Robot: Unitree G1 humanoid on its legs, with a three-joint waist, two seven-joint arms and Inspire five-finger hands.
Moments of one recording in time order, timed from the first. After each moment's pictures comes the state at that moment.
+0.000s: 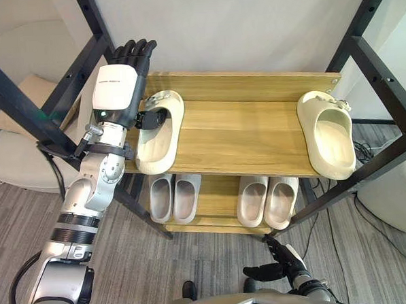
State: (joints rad) left arm -0.46 0.64 -0.11 0.16 0.76 -0.13 0.29; right arm 0.29 -0.18 0.13 0.64 -0.10 -0.14 0.05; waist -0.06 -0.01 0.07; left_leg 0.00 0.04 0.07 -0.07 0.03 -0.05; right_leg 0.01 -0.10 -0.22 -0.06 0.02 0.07
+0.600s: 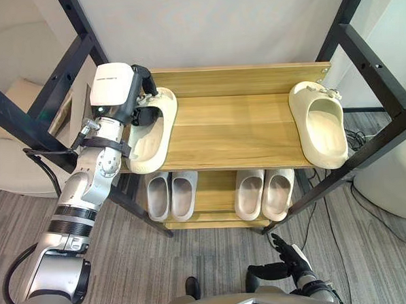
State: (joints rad) left arm -0.51 0.66 -0.15 0.24 0.70 -0.12 0.27; right arm 0.30 -0.17 0.10 0.63 -0.12 -0.14 0.03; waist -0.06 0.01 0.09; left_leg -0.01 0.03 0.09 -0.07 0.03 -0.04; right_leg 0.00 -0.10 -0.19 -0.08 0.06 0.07
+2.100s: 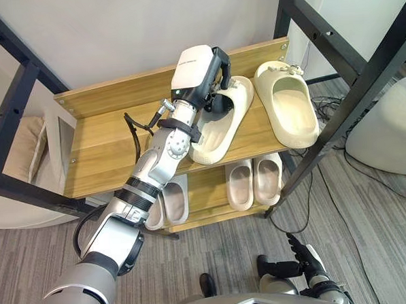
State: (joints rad) left arm -0.79 0.31 -0.38 0.32 0.58 -0.05 0.26; right arm 0.30 -0.21 0.06 0.63 -0.11 -0.13 -0.03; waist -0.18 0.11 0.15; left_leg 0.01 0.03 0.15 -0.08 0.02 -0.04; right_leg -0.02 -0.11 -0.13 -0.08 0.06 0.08
